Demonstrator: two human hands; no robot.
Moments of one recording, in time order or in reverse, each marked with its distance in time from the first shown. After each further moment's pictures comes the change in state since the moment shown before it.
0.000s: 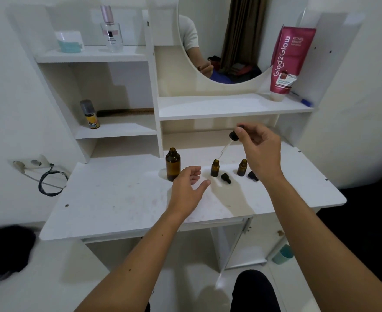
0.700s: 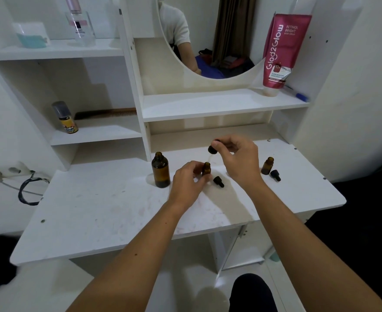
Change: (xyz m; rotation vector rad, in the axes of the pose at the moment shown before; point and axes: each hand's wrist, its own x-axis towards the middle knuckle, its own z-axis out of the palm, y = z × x) left_hand 0.051 -0.003 0.033 0.182 -0.079 0.122; right_hand 0.009 0.041 0.026 -0.195 -0.096 -0.046
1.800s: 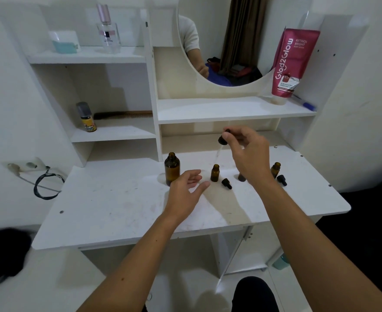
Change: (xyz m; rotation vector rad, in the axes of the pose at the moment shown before) left_hand -0.041 -0.006 -0.034 -0.204 0.036 -0.127; right_hand 0.000 -0.042 -0.008 -0.012 0.033 -0.095
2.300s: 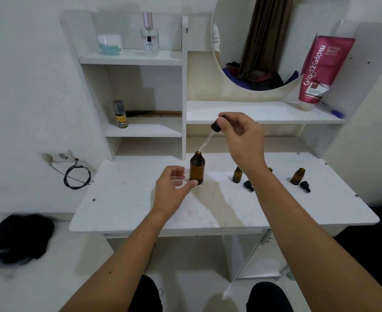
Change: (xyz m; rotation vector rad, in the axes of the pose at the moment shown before) left_hand -0.014 -0.018 -0.087 -0.031 0.201 -0.060; right_hand 0.009 -0.059 0.057 0.281 -0.032 0.007
